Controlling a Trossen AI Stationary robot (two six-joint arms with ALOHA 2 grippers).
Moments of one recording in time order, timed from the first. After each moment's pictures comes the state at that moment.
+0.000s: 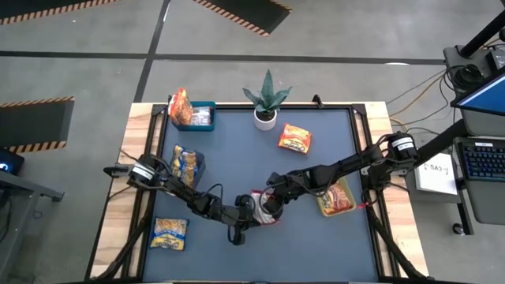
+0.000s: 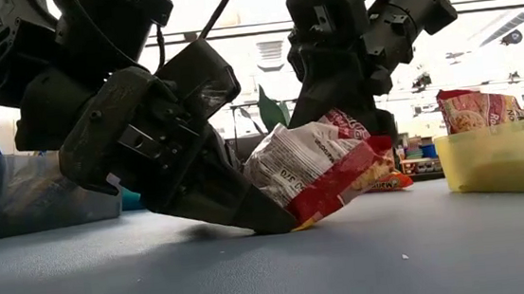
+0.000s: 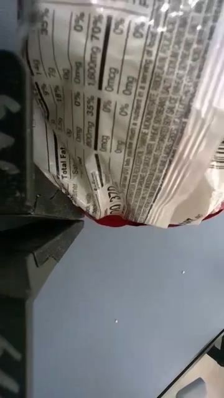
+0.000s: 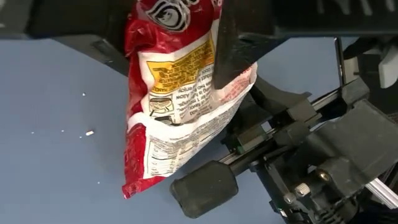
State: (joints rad) left arm -0.40 2.08 0.82 0.70 -0.17 -0.32; right arm 0.19 1.72 0.93 0.04 -0.08 0.84
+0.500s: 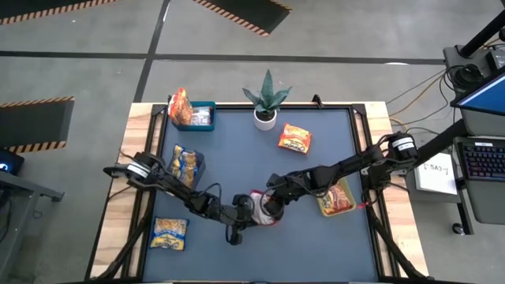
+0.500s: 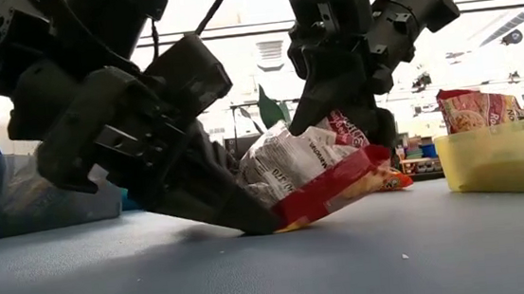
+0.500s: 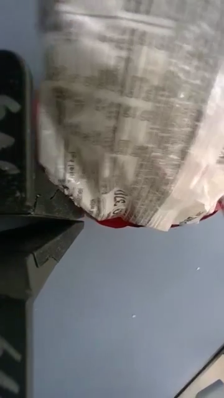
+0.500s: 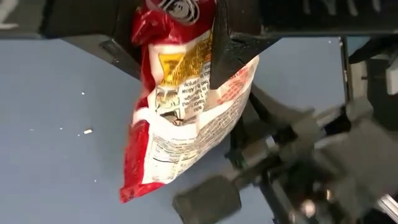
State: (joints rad) left arm -0.41 2.01 0.80 0.63 -0.17 -0.29; right arm 0.20 1.71 0.93 0.04 -0.06 0.81
